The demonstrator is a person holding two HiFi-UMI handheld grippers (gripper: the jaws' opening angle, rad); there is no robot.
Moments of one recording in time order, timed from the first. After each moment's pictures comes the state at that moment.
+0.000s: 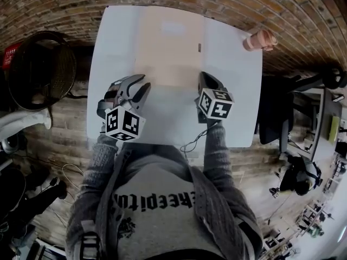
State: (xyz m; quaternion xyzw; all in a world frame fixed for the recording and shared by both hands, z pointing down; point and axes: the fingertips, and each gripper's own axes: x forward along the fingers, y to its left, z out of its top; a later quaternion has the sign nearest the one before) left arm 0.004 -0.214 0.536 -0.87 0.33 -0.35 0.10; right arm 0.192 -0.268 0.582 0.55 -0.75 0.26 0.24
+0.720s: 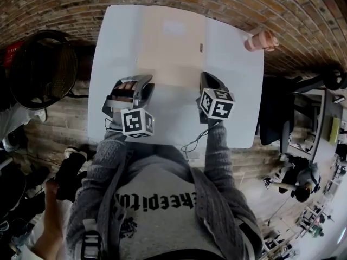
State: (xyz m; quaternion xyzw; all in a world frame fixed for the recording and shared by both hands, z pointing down) left arm 0.020 -0.214 0.572 -0.80 0.29 -0.48 0.23; right arm 0.191 -0.267 0.583 0.55 -0.75 0.26 0.25
